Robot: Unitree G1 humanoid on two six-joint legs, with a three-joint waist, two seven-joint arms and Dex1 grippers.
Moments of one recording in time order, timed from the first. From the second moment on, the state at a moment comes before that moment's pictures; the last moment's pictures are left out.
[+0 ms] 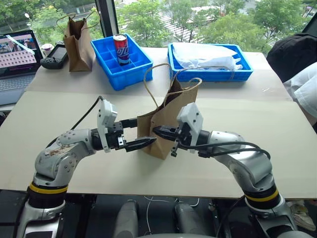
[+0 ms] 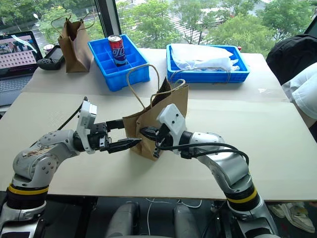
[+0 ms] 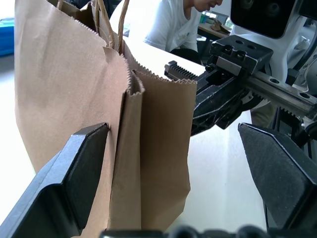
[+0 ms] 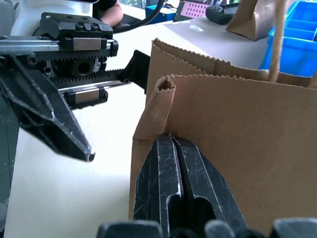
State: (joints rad) left arm -0.34 0.60 0.05 -0.33 -0.75 0.70 -0.94; right arm -0.45 -0.42 0.24 -0.50 0.45 0.75 0.59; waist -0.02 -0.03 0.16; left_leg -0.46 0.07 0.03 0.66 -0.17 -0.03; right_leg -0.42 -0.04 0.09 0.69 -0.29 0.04
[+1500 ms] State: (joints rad) left arm -0.44 0.51 0.03 -0.18 -0.76 0.81 -0.85; right arm -0.42 -0.38 0.21 -0.50 0.38 0.73 0.58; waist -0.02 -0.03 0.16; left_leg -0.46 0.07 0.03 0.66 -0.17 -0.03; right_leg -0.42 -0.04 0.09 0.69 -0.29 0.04
